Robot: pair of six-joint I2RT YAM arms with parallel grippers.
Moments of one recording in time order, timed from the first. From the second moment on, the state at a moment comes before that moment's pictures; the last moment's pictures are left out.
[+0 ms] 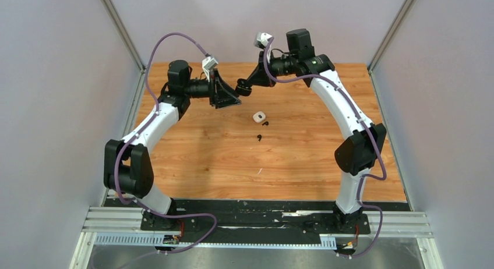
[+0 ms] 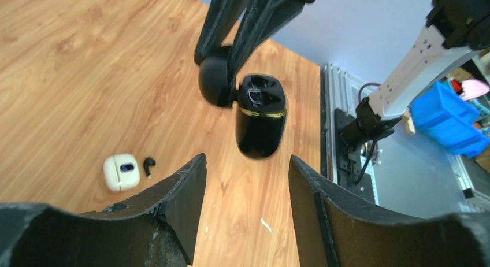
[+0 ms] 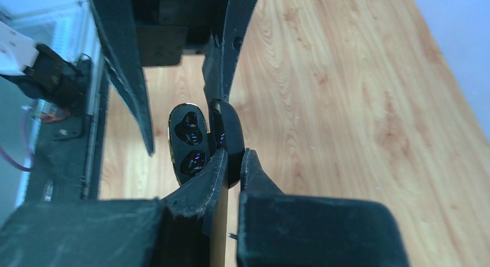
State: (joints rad) left arm -0.24 1.58 1.19 0.28 1.20 -0.32; right arm 0.42 1.92 2.05 -0.66 -0.97 -0.34
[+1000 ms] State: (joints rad) left arm -0.26 1.53 1.54 -0.41 1.06 0.25; right arm 0.57 1.79 1.92 -0.72 -0.72 -0.83
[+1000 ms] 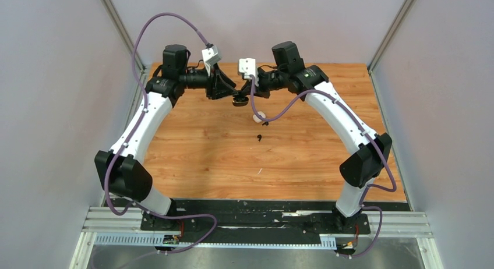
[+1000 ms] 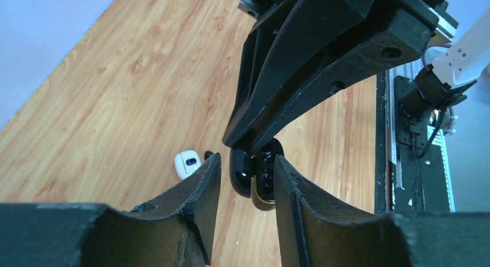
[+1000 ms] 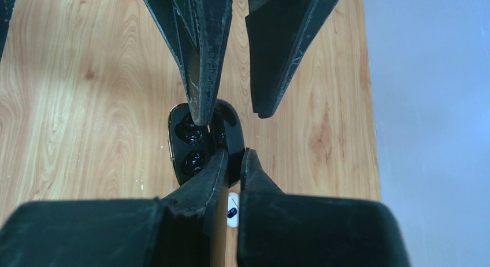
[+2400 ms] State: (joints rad) left arm -0.29 1.62 1.59 -0.53 1.04 0.32; right arm 0.60 1.79 1.92 -0.72 -0.63 -0.85
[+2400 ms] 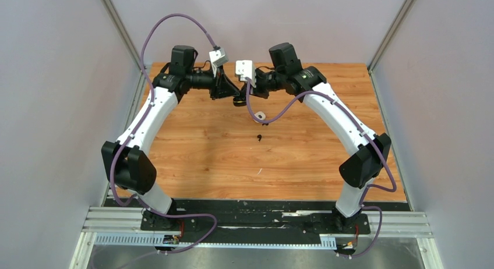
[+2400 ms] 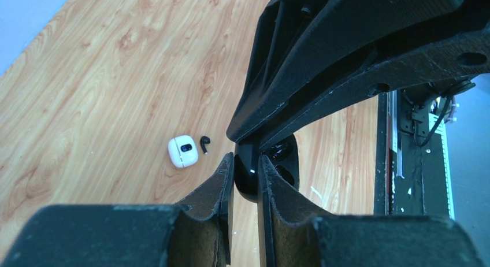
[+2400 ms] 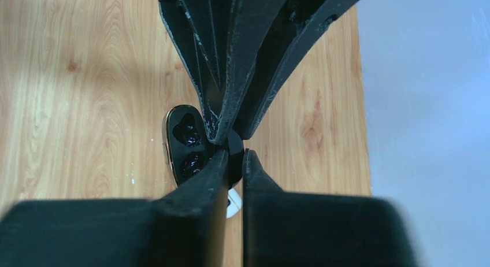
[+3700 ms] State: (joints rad) left arm -0.23 1.31 1.24 -0.29 0.82 0.23; right arm 0.36 1.88 1.51 -0.63 -0.69 -0.47
